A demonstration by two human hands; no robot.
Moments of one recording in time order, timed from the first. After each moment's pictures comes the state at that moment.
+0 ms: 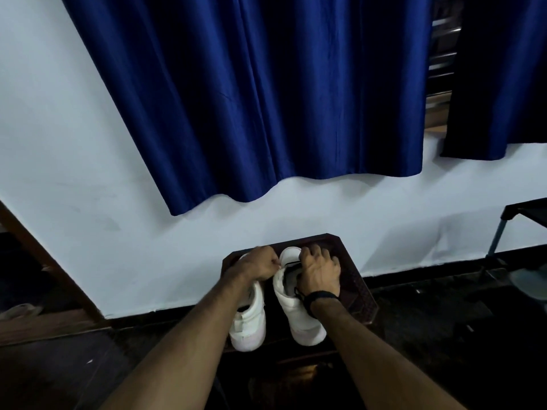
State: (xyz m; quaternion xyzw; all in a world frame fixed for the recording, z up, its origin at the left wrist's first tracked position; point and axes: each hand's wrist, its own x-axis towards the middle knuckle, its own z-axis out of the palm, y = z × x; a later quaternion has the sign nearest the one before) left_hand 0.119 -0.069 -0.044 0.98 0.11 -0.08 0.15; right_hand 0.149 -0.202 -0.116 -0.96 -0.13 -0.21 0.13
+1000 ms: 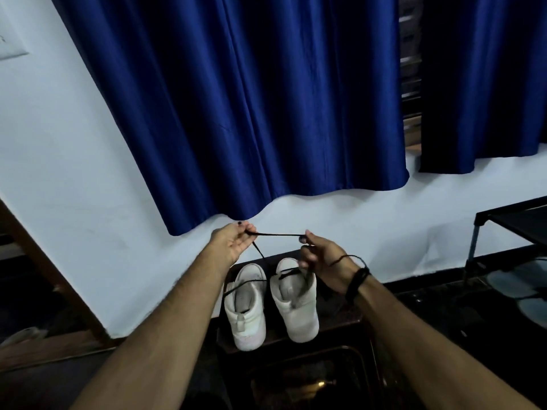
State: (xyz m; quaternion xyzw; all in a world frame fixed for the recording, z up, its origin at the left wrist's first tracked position) left_hand 0.082 -0.077 0.054 0.52 0.28 0.16 0.79; right_hand 0.120 -0.276 -0.015 -0.47 -0.17 0.28 0.82
